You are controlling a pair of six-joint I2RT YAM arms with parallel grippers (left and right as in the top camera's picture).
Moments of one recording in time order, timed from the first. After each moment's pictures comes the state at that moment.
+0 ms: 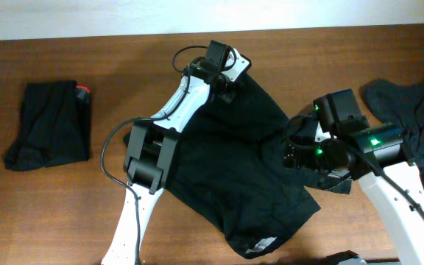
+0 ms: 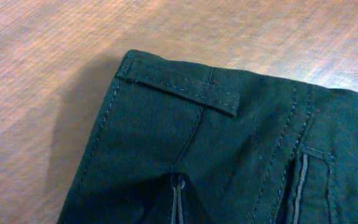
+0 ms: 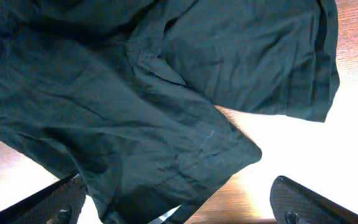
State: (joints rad) left arm -0.46 2.61 2.22 -0.59 0.23 0.22; right arm 0.23 1.27 1.30 -1.32 -0.04 0.45
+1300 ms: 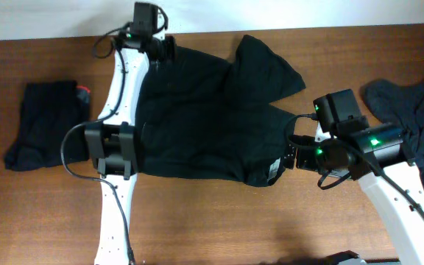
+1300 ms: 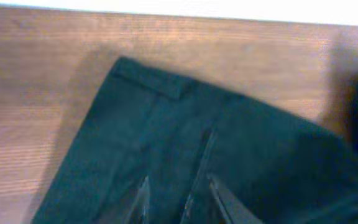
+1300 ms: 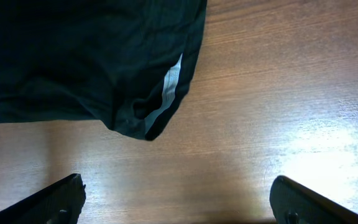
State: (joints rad) left arm -0.15 2.69 2.70 -0.98 0.14 -0.18; right arm 0.23 1.27 1.30 -1.32 -0.04 0.45
